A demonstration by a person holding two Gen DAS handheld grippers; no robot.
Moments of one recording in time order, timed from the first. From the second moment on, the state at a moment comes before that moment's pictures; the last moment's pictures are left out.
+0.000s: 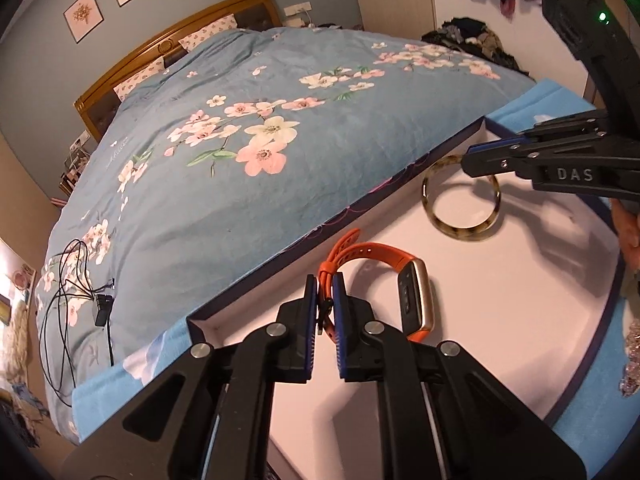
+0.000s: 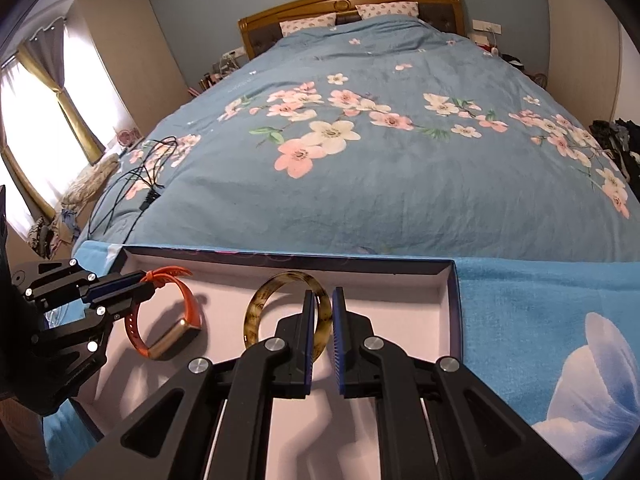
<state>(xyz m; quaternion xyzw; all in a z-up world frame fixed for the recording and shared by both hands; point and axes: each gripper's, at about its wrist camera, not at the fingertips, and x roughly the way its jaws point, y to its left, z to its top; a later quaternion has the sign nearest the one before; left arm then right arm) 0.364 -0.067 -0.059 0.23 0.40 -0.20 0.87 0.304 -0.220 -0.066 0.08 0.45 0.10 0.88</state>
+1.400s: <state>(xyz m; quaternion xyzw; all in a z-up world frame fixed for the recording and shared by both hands) 0.134 -0.005 -0.024 0.09 0.31 -0.20 0.92 0.060 -0.204 -0.061 -0.05 0.40 0.22 0.89</state>
